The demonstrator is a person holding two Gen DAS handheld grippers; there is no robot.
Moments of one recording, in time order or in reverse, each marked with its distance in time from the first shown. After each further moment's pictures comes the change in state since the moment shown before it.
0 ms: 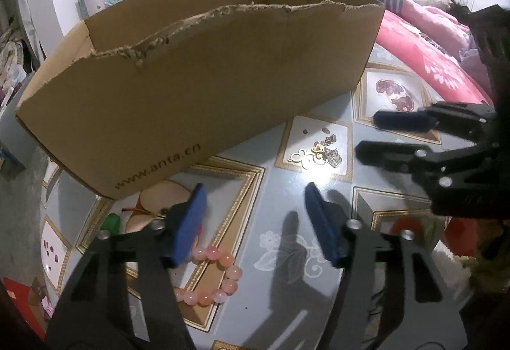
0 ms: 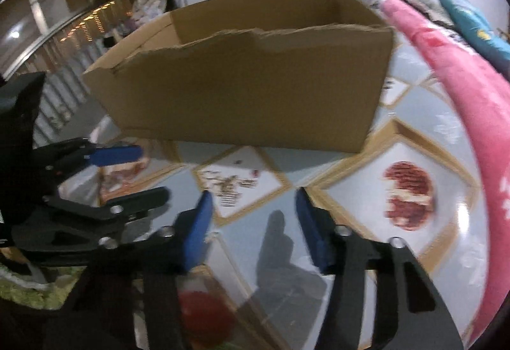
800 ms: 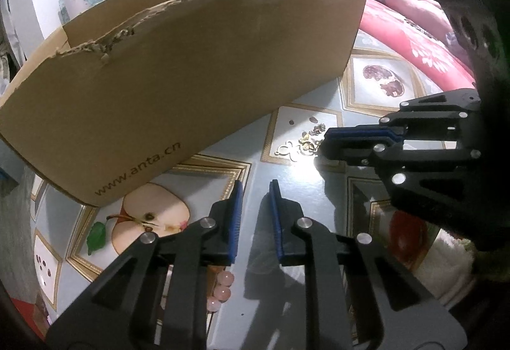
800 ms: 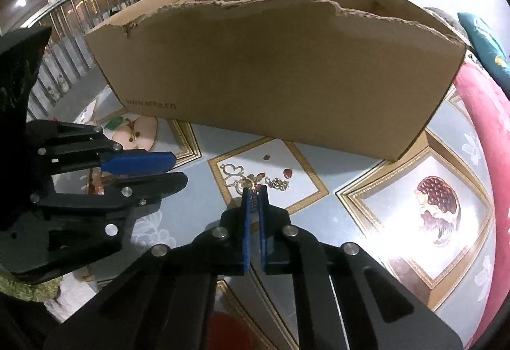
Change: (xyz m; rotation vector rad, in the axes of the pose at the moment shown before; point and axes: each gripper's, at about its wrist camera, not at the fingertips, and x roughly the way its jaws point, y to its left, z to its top) left arm 0.018 -0.014 0.003 0.071 0.012 -0.042; right arm 0.019 0.030 0.008 -0.087 0.039 -0.061
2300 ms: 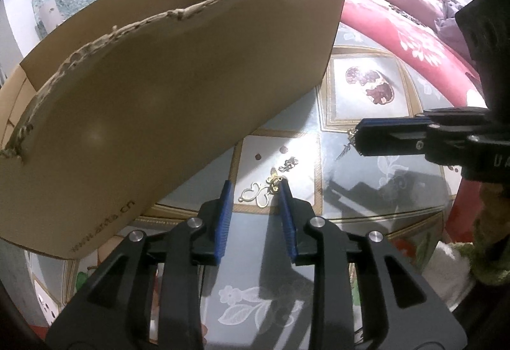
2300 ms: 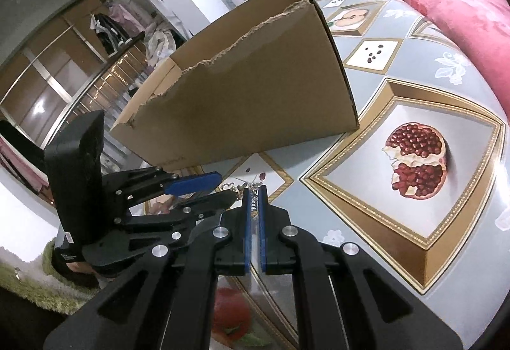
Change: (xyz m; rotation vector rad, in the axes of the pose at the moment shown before) left arm 0.025 -0.023 0.036 0.087 0.050 -0.061; right arm -0.030 -0.082 -0.030 0.366 -0.112 0.301
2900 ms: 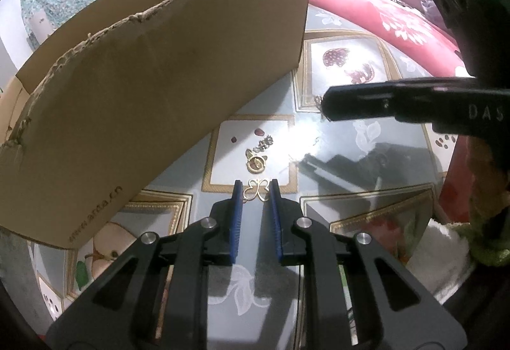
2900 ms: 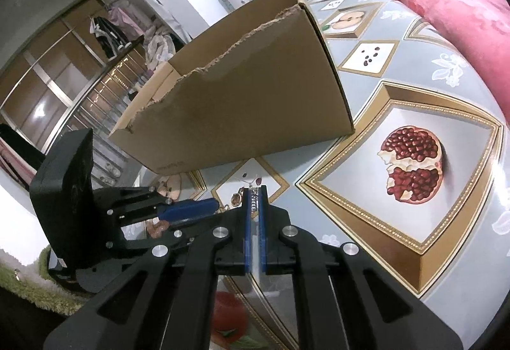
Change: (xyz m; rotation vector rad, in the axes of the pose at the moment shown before) left arm -0.011 -0.016 -0.015 0.062 0.022 0.009; right arm -0.003 0.000 -0.003 0.010 -0.021 -0.001
